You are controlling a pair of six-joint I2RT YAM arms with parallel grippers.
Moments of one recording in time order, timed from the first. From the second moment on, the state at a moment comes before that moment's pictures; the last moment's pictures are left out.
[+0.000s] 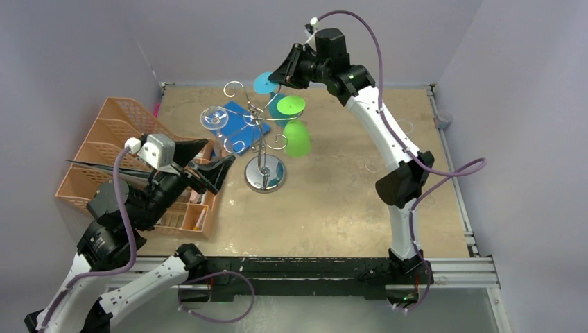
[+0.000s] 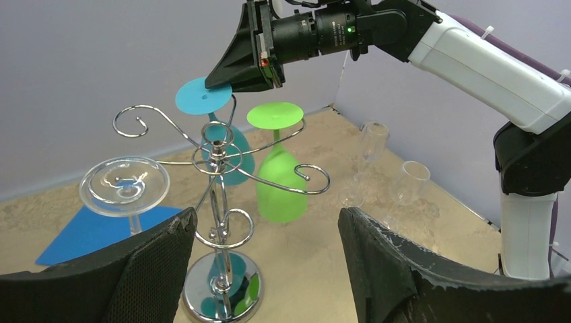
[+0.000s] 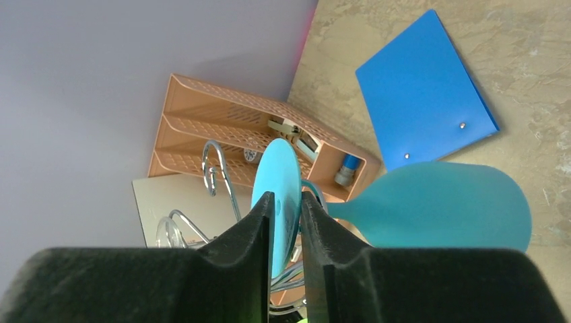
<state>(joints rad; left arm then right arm) -0.77 0.54 1.13 -0.44 -0.15 -0.12 0.54 2.08 2.38 -0.65 -0.37 0.80</state>
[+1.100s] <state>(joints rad) -0.77 0.55 1.13 -0.46 -0.16 -0.19 0.54 1.78 2.16 -0.70 -0.25 0.67</state>
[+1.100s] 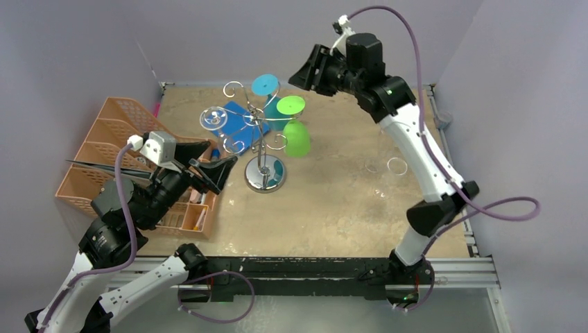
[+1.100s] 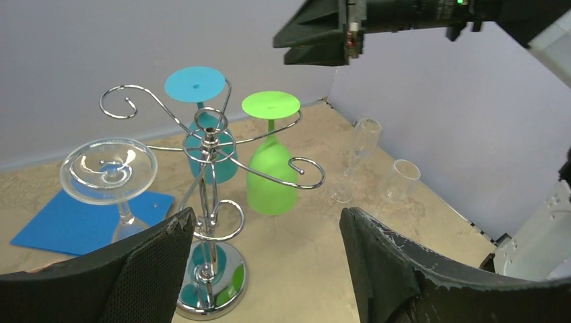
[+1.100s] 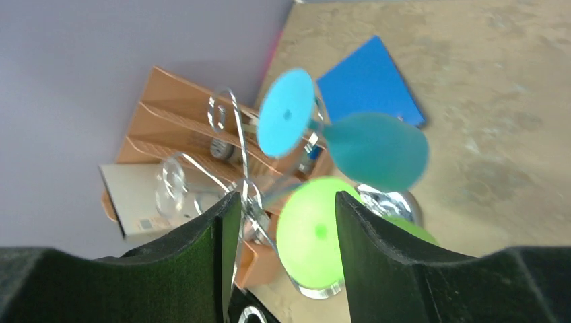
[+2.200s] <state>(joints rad) -0.77 0.68 1.10 -0.40 -0.11 -0.20 0.37 1.19 1.33 -1.19 0.37 0.41</state>
